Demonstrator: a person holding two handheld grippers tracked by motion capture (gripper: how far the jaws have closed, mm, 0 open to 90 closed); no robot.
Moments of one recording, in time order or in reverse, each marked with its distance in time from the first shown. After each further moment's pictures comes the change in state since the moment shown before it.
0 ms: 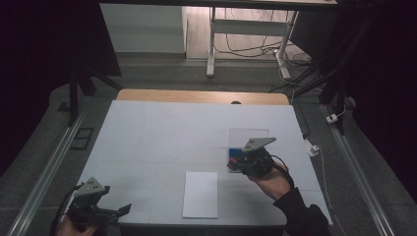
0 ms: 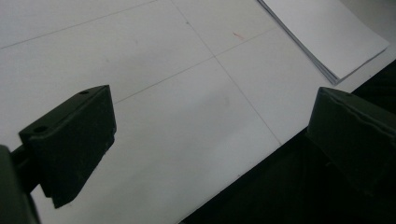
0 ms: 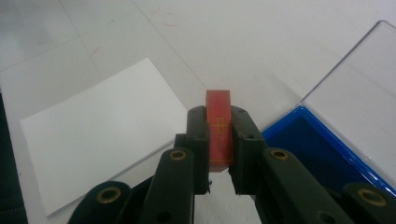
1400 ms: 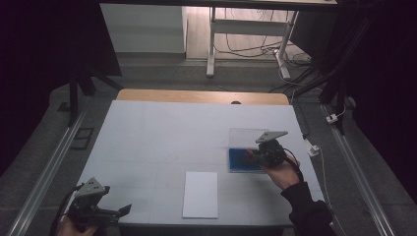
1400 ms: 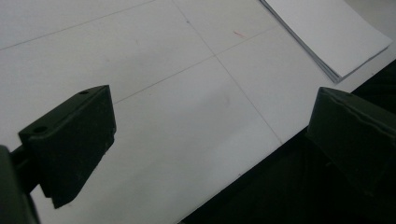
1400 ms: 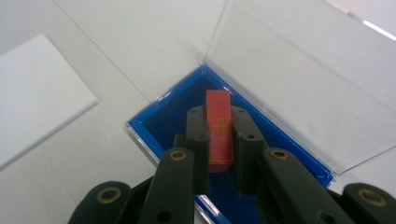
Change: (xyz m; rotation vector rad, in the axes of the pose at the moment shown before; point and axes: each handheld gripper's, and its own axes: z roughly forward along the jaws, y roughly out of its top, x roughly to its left) left arm -0.002 0.000 0.000 0.002 0.007 0.003; right arm -0.054 -0.023 -0.002 0.053 -0.166 0.082
